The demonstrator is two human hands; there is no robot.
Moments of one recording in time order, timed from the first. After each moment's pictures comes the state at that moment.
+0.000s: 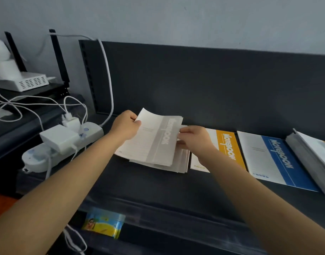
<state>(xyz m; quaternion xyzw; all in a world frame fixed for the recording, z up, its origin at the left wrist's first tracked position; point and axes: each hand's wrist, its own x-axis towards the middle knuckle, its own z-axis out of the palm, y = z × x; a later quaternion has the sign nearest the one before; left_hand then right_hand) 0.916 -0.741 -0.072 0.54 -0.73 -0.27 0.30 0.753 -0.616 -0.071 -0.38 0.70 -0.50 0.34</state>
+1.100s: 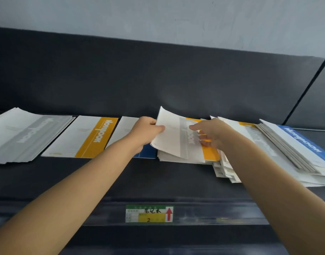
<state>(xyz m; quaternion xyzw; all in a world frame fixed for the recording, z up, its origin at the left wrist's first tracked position) 0.589 -0.488 -0.065 0.37 -0.74 -0.51 0.23 0.437 -0.378 -0.043 -0.17 0.77 -0.51 0.34</state>
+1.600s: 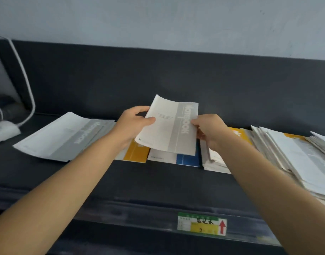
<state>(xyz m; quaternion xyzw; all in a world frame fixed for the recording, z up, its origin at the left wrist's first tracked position) 0.710 -0.556 -0.038 0.39 -0.70 -0.50 0.33 0.529 -0.464 -0.034 -0.27 0.72 -0.56 0.30</state>
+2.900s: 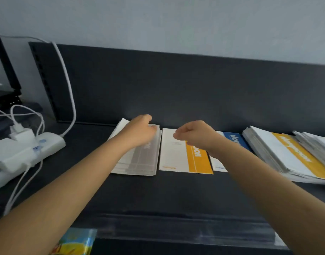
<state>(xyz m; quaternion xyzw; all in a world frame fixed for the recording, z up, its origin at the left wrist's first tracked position) 0.829 -0.671 -0.042 0.41 -0.86 -0.25 0.19 0.687 -0.560 -0.036 -0.46 0.78 -0.37 0.22</state>
